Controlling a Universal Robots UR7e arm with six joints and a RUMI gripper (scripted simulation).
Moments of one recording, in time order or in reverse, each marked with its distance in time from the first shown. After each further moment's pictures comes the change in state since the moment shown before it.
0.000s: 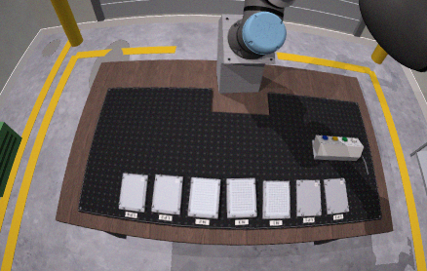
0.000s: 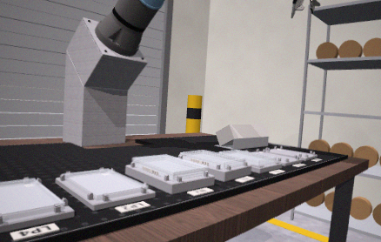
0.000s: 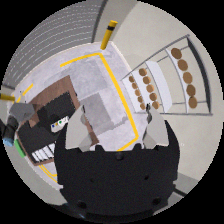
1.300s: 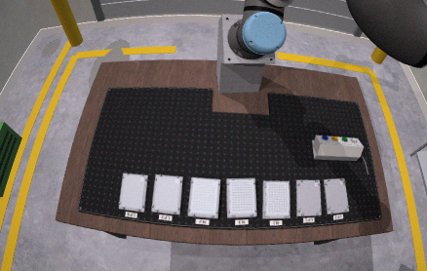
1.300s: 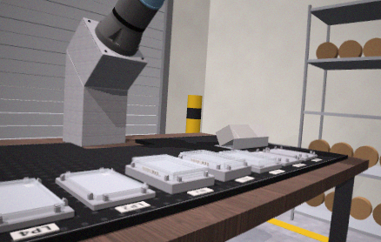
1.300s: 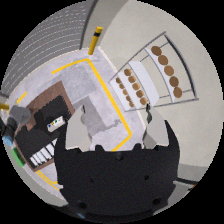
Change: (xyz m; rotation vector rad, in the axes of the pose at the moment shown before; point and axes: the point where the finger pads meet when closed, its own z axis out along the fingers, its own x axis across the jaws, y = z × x) arm 0.062 0.021 -0.124 0.048 0.150 0.036
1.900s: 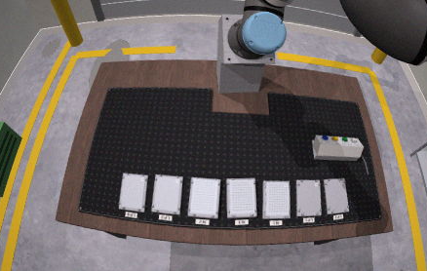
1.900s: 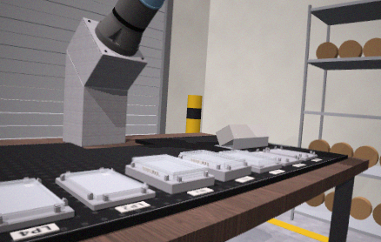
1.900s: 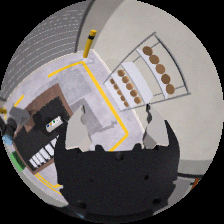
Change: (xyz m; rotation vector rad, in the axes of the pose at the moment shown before) arm 0.030 0.007 -0.061 0.022 0.070 0.014
